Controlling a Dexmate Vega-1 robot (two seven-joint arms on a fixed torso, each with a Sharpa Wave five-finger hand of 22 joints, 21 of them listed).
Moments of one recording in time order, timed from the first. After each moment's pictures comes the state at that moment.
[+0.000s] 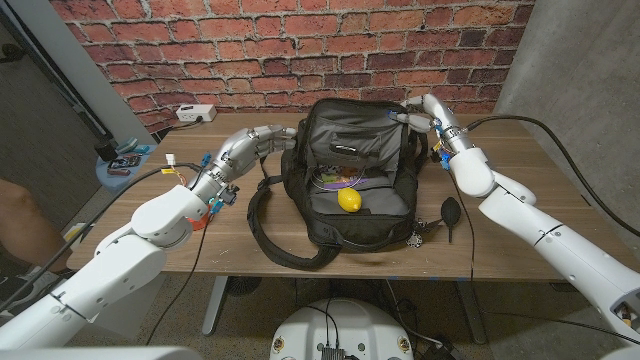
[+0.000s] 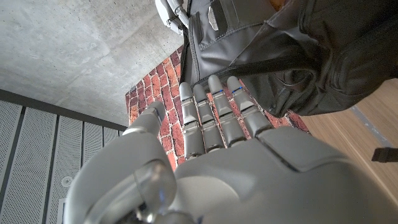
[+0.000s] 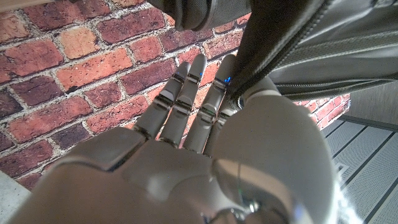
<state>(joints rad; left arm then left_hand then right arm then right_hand) 1.35 0.88 0.08 -2.08 -0.64 -0.23 -0.06 0.59 0.19 0.58 -0.13 0.22 0.67 0.03 0.33 0.24 0.52 -0.04 0.43 0.35 0.53 -0.03 0.46 0.34 0.42 0.07 0.38 0.23 -0.83 -0.72 -0.42 -1.68 -0.17 0.15 -0.34 1.12 0.08 0.27 -0.15 0.19 1.06 -0.13 0.38 0.21 1.06 -0.16 0.47 0.29 0.84 -0.10 0.34 0.34 0.71 -0.07 0.21 0.17</state>
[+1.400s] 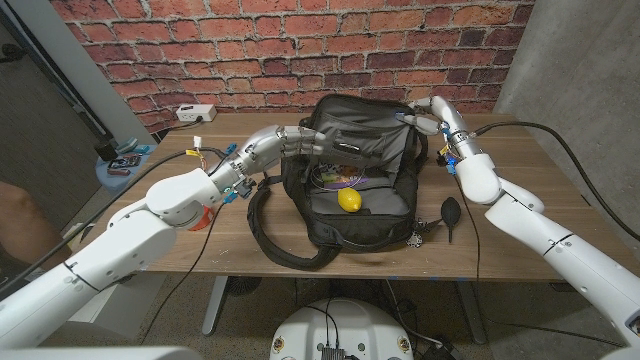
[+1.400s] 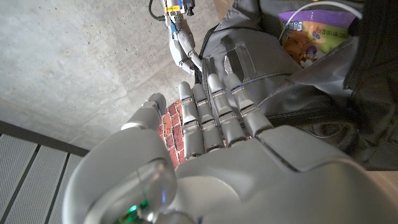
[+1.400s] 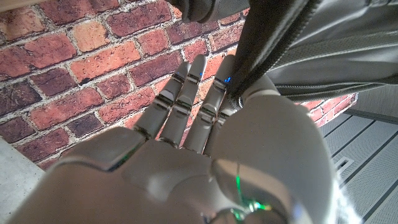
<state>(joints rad) 1.16 0.96 0.20 -2.11 -0.66 -0.11 -0.19 0.70 0.12 0.61 -0.20 0.23 0.68 0.05 0.31 0.24 0.52 -0.03 0.44 0.40 0.54 -0.02 0.48 0.35 0.45 0.07 0.43 0.23 -0.90 -0.75 -0.38 -1.72 -0.16 0.16 -0.40 1.13 0.08 0.26 -0.15 0.19 1.06 -0.12 0.38 0.21 1.06 -0.17 0.47 0.29 0.84 -0.10 0.33 0.35 0.71 -0.07 0.21 0.17</state>
